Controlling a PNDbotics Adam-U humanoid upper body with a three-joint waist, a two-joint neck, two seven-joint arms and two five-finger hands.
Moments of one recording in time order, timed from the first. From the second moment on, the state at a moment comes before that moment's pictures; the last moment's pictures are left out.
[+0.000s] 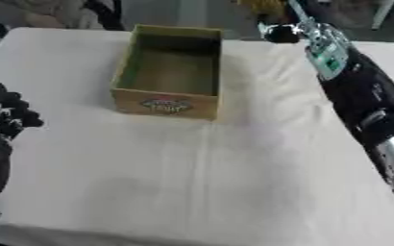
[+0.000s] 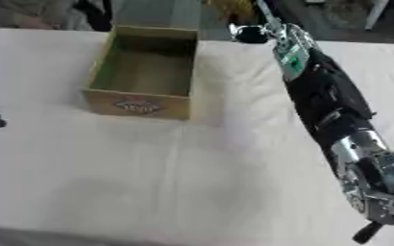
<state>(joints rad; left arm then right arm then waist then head) -0.26 0.25 -0.08 -1.78 0.35 0.06 0.12 -1.10 -0.36 -0.01 -0.68 0.77 -0.28 -0.05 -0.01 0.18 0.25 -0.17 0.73</state>
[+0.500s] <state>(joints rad) -0.26 0.24 -0.09 -1.78 0.35 0.06 0.11 -1.12 -0.23 0.03 -0.70 0.78 -0.31 0.02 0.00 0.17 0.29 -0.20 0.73</state>
